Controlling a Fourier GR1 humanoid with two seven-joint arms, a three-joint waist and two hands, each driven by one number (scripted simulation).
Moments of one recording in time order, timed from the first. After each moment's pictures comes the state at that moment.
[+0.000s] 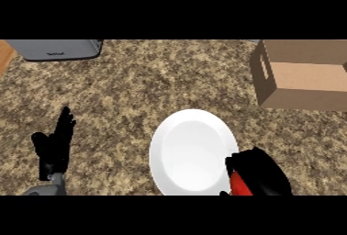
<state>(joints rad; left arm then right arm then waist) -0.03 0.16 0.10 -1.33 0.01 0.20 0.01 -0.21 -0.67 0.86 -1.76 0.68 0.02 0.47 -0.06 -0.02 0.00</state>
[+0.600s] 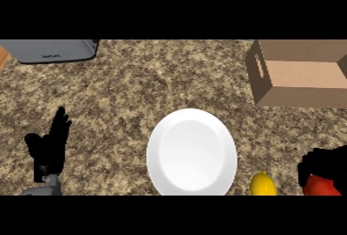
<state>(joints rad) -0.02 0.17 0.11 -1.35 0.02 0.20 0.02 0.10 -1.20 0.43 -2.13 0.35 -0.22 0.09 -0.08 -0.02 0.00</state>
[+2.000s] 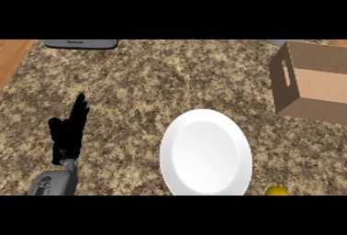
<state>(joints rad) -0.13 0.13 0.05 -1.31 -0.03 0.18 0.04 -0.21 -1.17 -0.08 -1.36 -0.01 0.09 -0.34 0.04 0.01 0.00</state>
